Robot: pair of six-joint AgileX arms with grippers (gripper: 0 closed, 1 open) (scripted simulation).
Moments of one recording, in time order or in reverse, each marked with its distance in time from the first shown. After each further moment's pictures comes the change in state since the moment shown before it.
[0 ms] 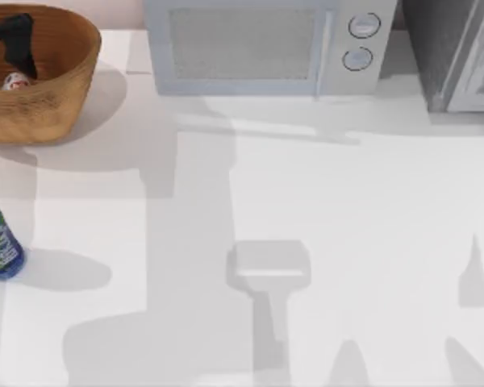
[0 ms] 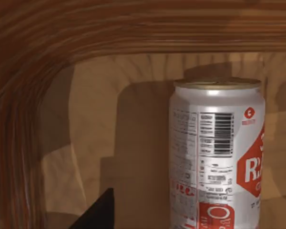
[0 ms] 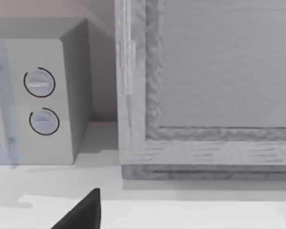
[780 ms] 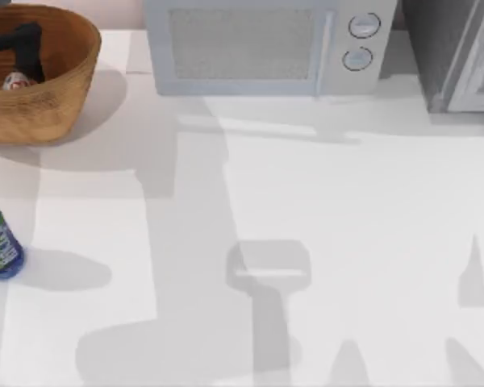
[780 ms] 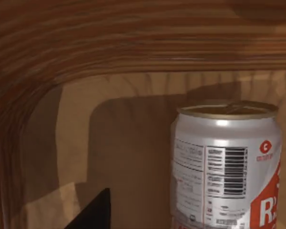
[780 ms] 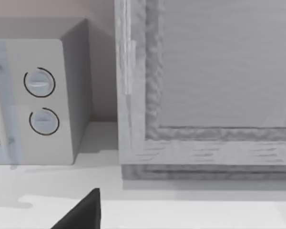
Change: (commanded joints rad) left arm -0.018 -0.023 -0.168 0.150 -0.003 -0.018; right arm 0.000 0.000 0.000 0.000 0.000 0.000
